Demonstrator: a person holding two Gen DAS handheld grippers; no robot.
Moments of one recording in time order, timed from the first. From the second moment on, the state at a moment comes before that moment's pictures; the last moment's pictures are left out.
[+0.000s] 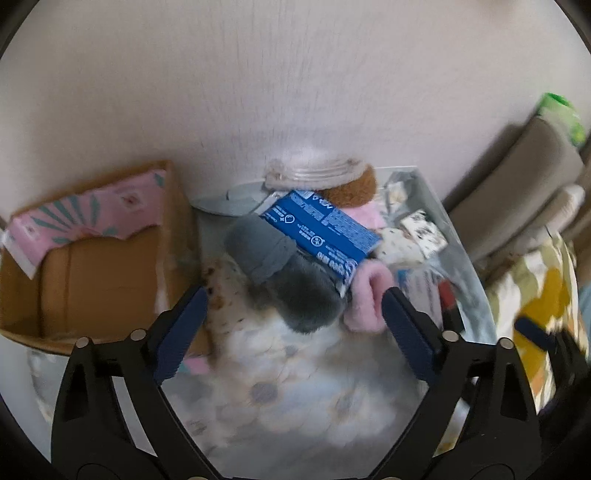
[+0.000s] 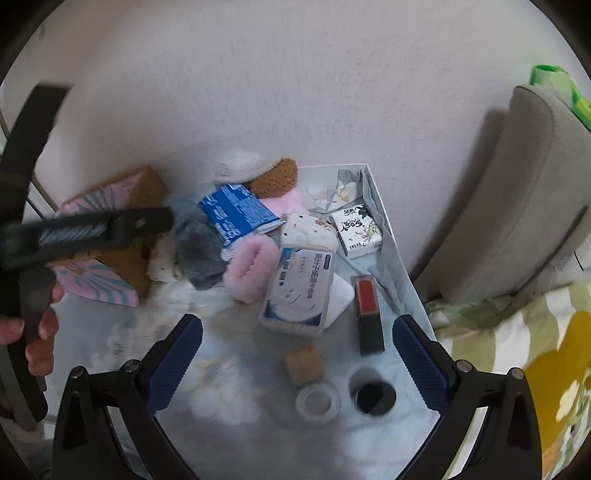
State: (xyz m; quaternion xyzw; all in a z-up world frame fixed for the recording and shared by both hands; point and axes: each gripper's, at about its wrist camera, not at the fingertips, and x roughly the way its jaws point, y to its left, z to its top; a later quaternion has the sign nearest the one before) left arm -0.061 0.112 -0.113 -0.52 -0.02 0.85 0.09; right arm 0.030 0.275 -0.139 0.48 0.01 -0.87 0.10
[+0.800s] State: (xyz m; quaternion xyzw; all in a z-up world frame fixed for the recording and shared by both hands) left arm -0.075 0.111 -0.186 -0.48 -0.17 0.85 -0.13; right arm -0.008 0.275 -0.212 0.50 0.05 -0.86 0.14
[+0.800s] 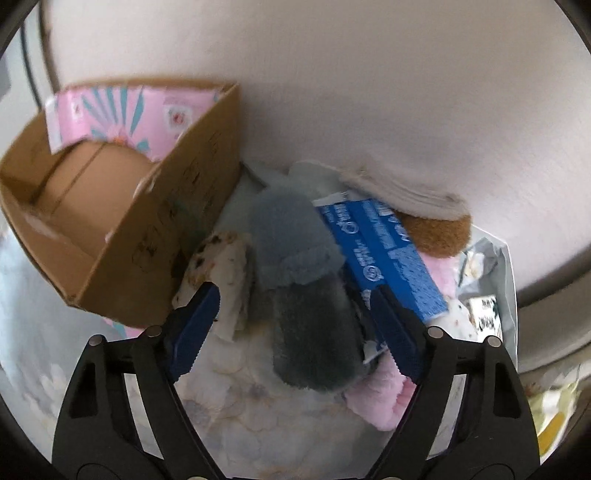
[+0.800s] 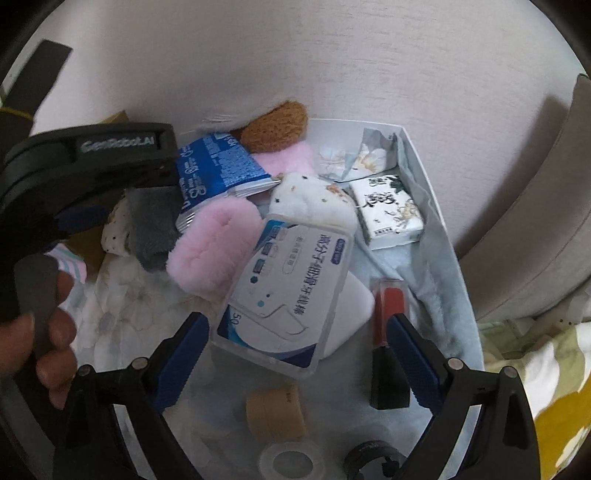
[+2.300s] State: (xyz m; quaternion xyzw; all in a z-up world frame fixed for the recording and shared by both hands) left arm -0.047 -0.028 -0.051 -0.48 -0.16 0.86 0.04; right arm -0.005 0.213 -0.047 0.41 0.02 -0.88 0.24
